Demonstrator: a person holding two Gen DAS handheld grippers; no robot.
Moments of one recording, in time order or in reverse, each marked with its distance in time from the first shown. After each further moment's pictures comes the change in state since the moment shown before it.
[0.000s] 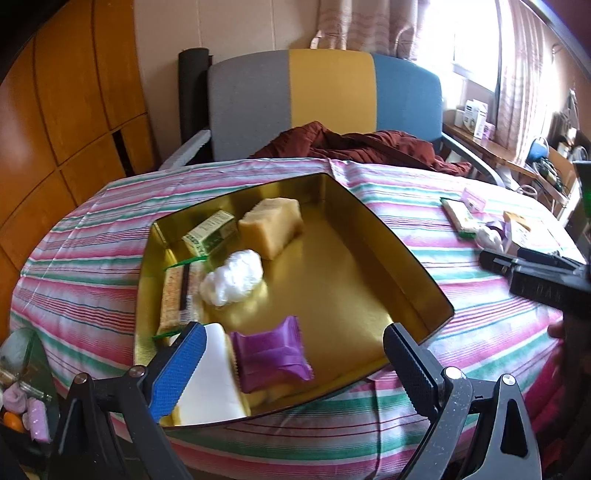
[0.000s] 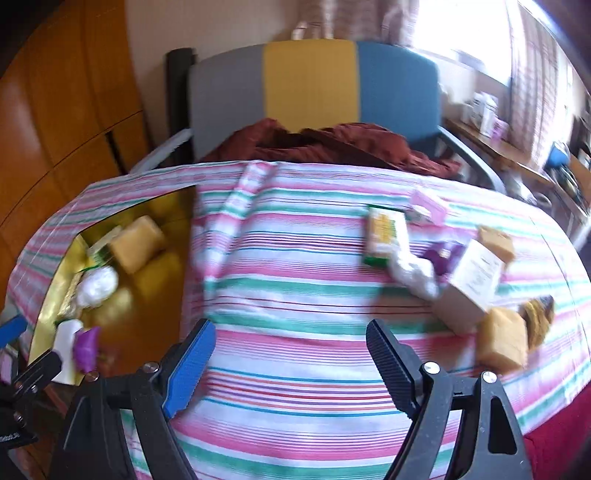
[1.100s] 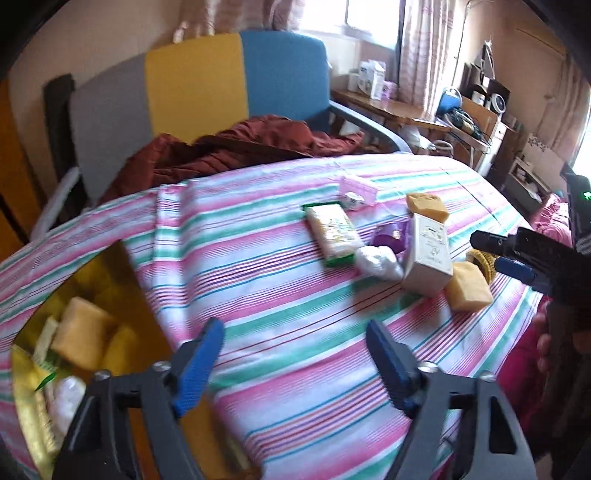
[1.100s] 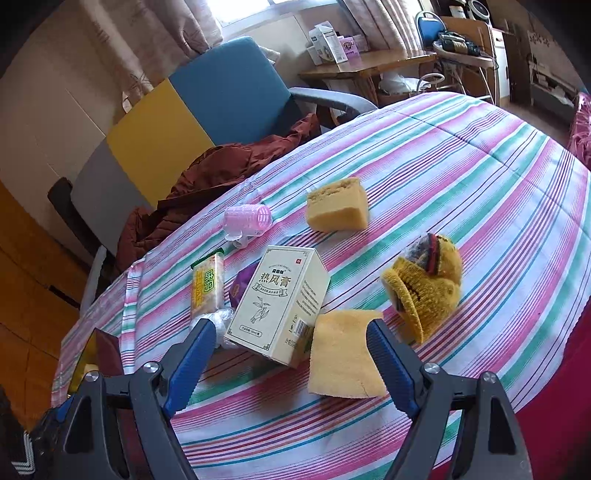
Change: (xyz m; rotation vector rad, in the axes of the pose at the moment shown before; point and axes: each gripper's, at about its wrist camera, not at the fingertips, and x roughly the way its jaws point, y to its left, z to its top) left arm 0.072 -0.170 0.095 0.243 0.092 -0.334; right arm -0.010 -0.212 0.002 0.606 -0.027 -0.015
